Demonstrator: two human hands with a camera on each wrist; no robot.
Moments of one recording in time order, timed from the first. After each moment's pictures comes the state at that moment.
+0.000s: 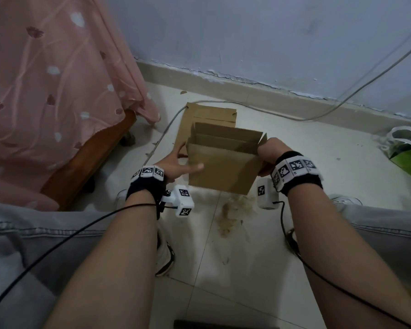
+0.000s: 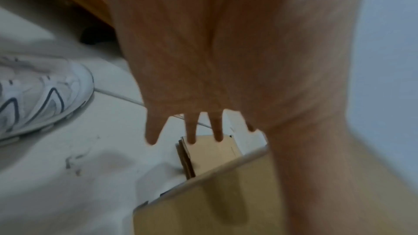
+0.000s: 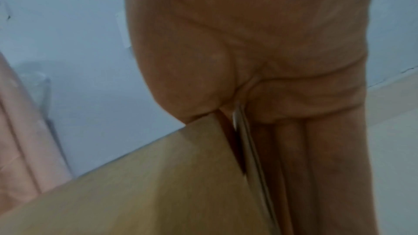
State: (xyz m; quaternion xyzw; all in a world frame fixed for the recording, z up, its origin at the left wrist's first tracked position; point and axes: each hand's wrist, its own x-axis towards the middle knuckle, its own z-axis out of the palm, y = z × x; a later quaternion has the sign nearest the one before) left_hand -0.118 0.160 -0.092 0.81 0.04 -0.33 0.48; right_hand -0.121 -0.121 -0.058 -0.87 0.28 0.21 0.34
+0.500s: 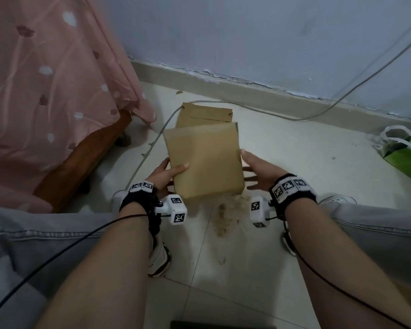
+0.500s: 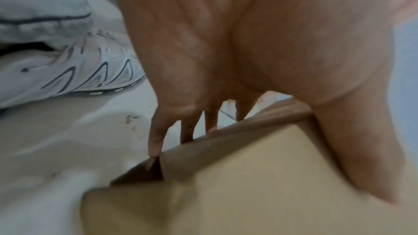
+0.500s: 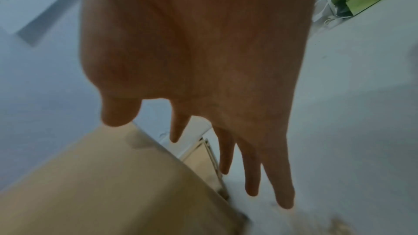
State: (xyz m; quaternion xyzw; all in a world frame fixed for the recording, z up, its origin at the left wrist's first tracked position) left_hand -0.143 0.167 -0.115 0.65 0.20 -0.31 0.67; right_hand -0.164 -0.121 -0.085 -0.69 0.23 0.34 0.60
